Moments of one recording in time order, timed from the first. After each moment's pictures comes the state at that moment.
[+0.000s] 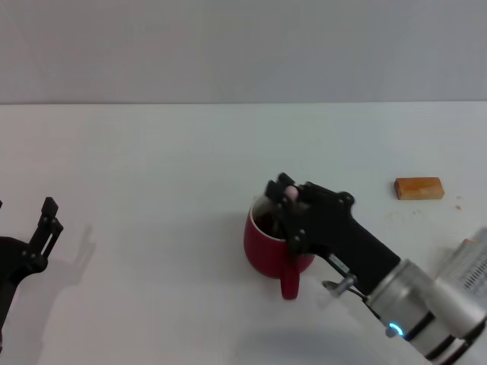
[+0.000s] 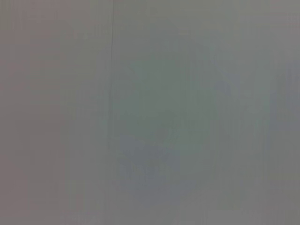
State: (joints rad) left arm -0.09 -2.07 -0.61 -0.32 2.18 1.41 -0.05; right arm 0.43 2.09 0.34 0.48 -2.33 -1.18 0.20
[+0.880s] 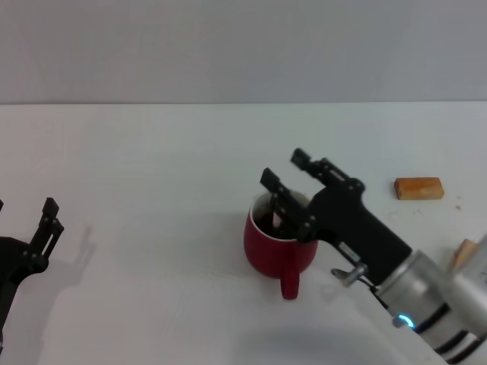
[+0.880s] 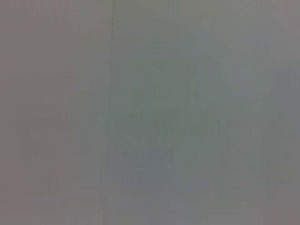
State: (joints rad) left arm -0.10 -2.07 -0.61 -0.32 2.18 1.41 -0.05; right arm 0.43 2.08 0.36 0.48 -2.33 -1.25 0.20
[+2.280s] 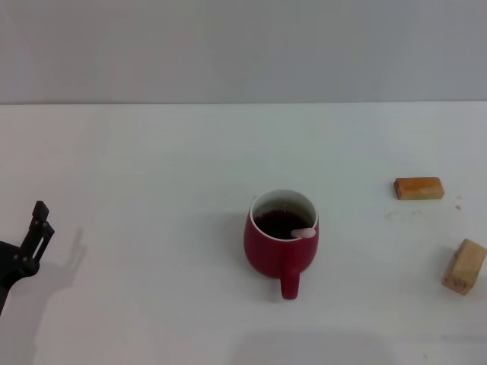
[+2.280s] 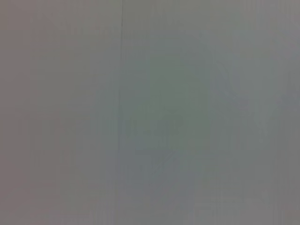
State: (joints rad) left arm -0.09 -2.07 -0.62 -0.31 2.18 1.42 -0.05; right arm 0.05 2.08 0.77 0.31 -2.23 -1.52 0.24
